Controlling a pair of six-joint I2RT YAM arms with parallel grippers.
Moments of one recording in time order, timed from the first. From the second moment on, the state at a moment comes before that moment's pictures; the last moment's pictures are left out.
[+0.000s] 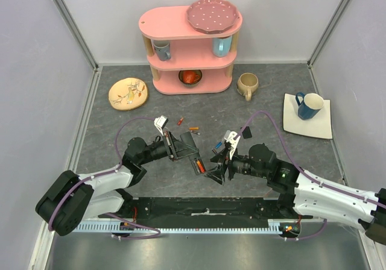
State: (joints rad) left arm -0.61 1.14 0.21 1.03 0.64 -1.32; right arm 1.04 0.79 0.46 0.07 -0.21 0.29
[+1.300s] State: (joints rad) left arm -0.61 1.07 0.20 0.91 0.58 -1.32; right arm 1.03 0.92 0.60 0.01 -0.25 0.33
